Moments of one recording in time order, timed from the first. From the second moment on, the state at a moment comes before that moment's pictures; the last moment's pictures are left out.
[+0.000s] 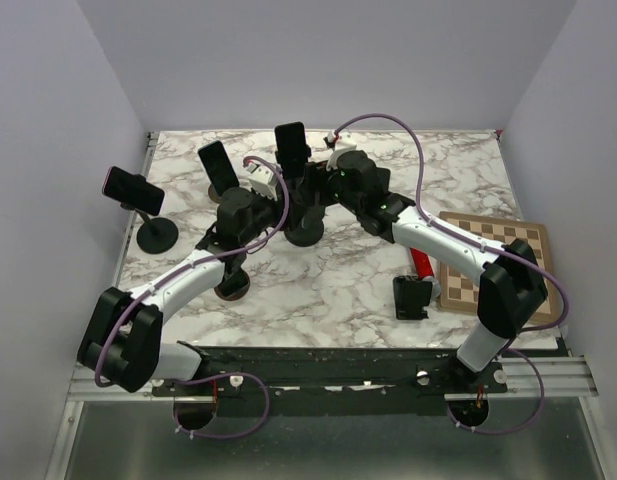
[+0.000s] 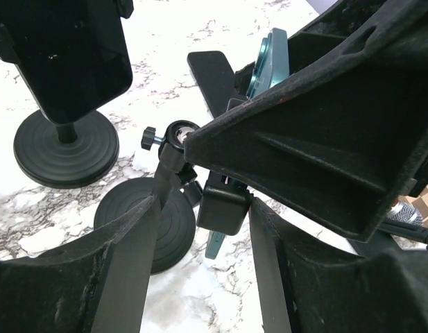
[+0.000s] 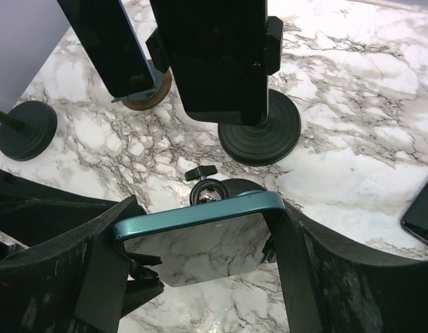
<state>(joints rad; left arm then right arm) -0.47 1.33 0.74 0.42 0.23 -0.29 0.74 1.69 1.34 0.01 0.13 0.29</state>
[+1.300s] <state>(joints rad) -0.47 1.37 0.76 0.42 0.25 -0.31 0.76 1.71 1.37 -0.02 0.17 0.29</state>
